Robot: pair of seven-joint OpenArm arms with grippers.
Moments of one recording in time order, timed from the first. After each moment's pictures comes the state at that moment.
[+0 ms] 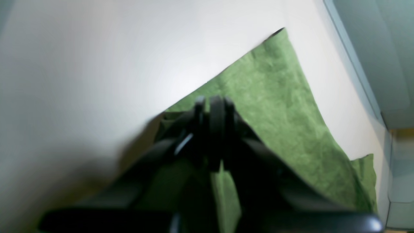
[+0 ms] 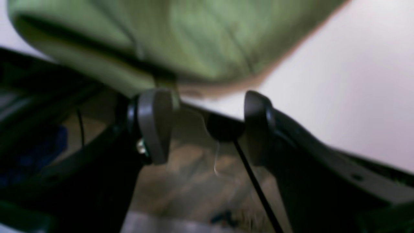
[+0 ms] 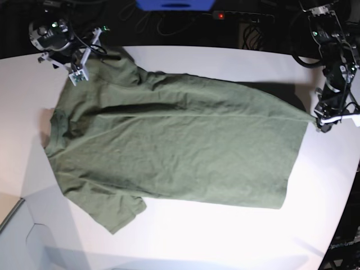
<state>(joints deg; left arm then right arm) 12.8 -13.2 -29.5 97.4 -51.9 10.2 33.8 -27.9 -2.8 22.4 117.0 -1.3 39.9 -65.3</state>
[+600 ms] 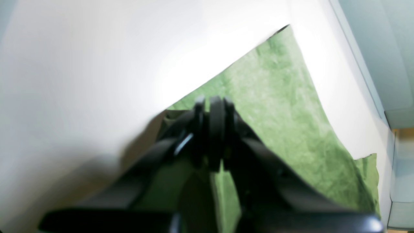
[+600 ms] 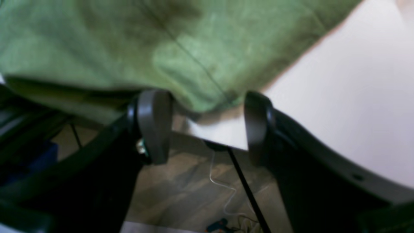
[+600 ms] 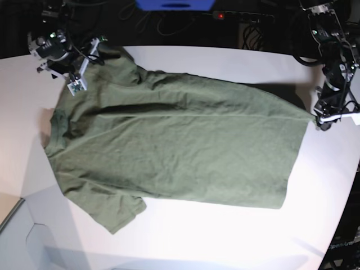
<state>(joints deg) 13.3 -13.2 -29.5 97.4 -51.9 10.2 33.8 -23.7 -1.2 22.3 113.3 -1.3 39.9 -65.0</state>
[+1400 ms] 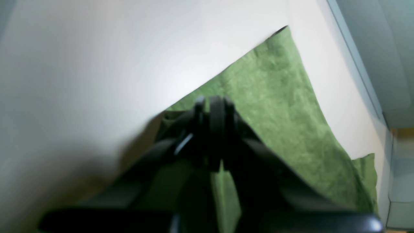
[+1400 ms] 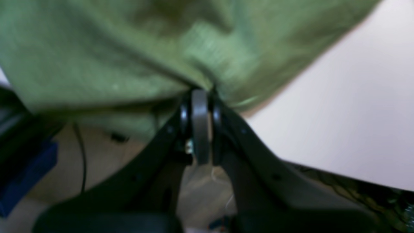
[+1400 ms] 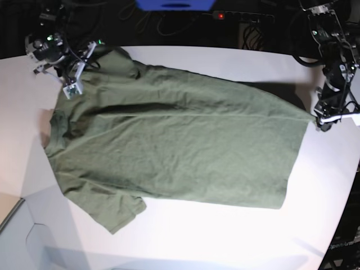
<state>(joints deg) 12.7 -13.2 -29.5 97.4 -51.8 10.2 33.8 -21.5 -0.6 24.6 113.8 -1.3 39.9 -64.9</state>
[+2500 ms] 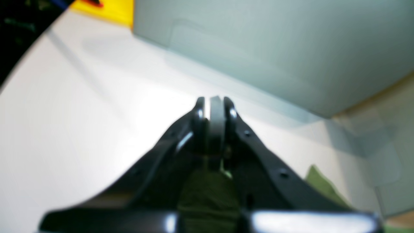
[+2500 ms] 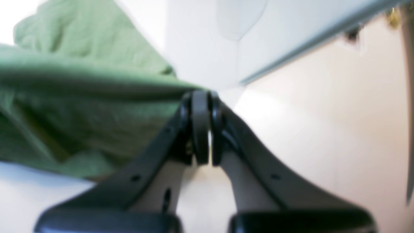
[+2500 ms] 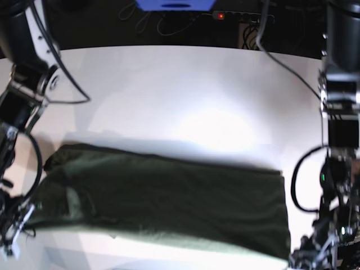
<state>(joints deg) -46.4 -24.5 11.1 67.2 -46.6 10.3 33.0 39.0 19.0 20.9 84.4 -1.5 39.9 -66.0</state>
